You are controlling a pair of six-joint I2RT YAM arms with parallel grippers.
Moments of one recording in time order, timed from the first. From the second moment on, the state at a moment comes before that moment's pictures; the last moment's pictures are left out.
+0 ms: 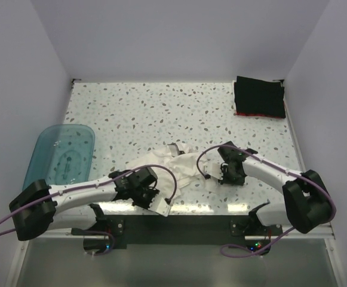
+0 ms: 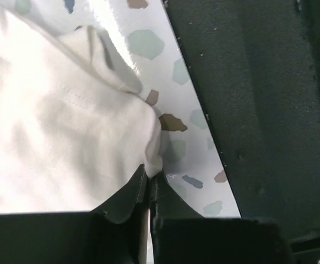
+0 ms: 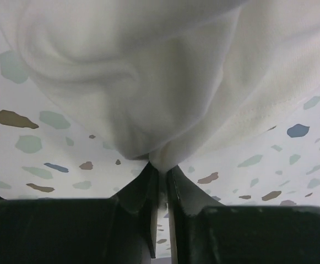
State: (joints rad) left arm -1.01 1.17 0.51 -0.55 0.32 0.91; right arm 0.48 1.34 0.65 -0.78 0.04 -0.94
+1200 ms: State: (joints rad) left arm -0.03 1.30 1.47 -0.54 0.52 0.53; right arm 0.07 1.58 1.80 -1.21 -0.12 -0.91
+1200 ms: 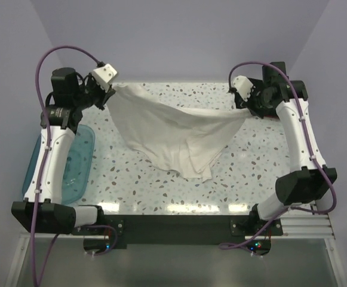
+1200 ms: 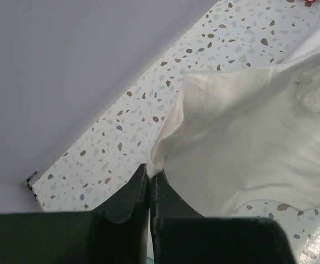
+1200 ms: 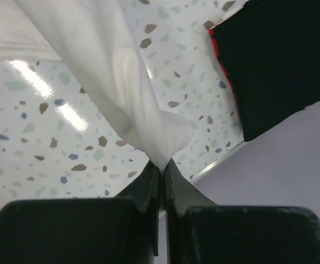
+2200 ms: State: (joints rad) left arm 0.08 1.61 1.48 -0.74 0.46 0.54; right arm 0.53 1.38 1.10 -1.20 -0.26 -0.78
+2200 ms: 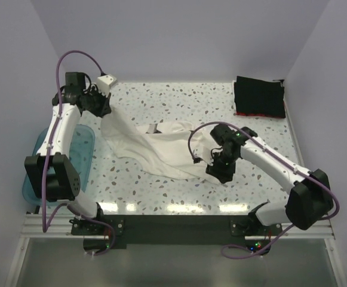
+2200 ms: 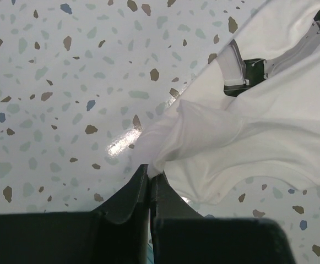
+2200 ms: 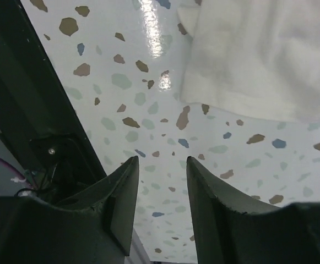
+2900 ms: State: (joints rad) left arm 0.08 1.61 1.46 -0.75 0.42 0.56; right arm 0.75 1.62 0.96 -0.83 -0.03 -0.60
